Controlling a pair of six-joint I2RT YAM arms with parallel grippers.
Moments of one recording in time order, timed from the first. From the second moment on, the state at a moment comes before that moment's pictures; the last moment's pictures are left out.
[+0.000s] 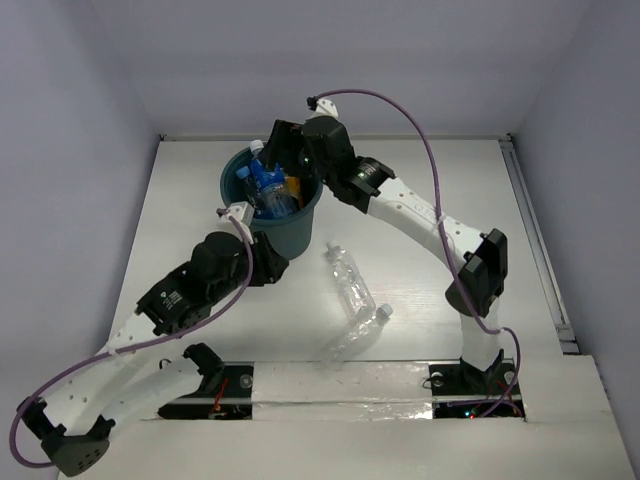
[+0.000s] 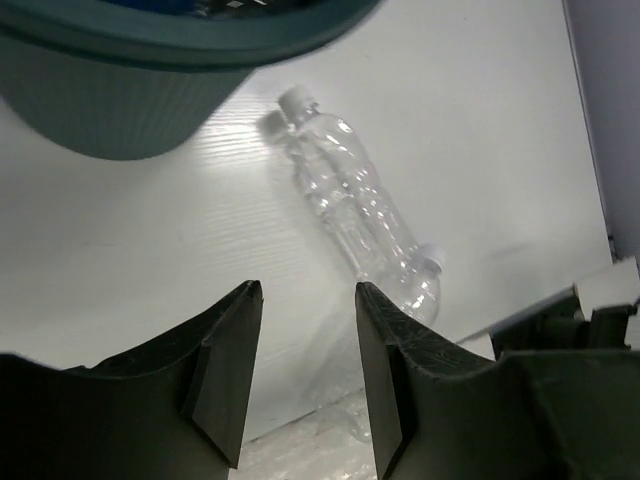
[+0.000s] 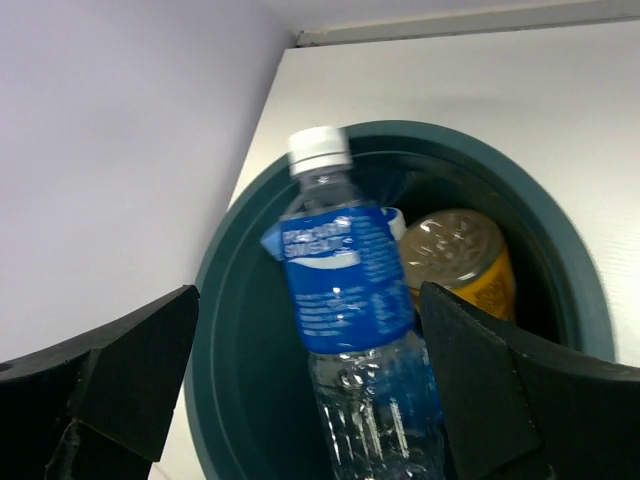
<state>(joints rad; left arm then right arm) -0.71 0.71 0.86 -0.66 -0.15 -0.66 0.84 1.97 2.03 -0.33 0.22 0.67</state>
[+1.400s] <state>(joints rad) -1.02 1.80 1.14 -0.42 -0.42 -1.05 0.83 0.68 0.55 -0.68 -0.09 0.98</state>
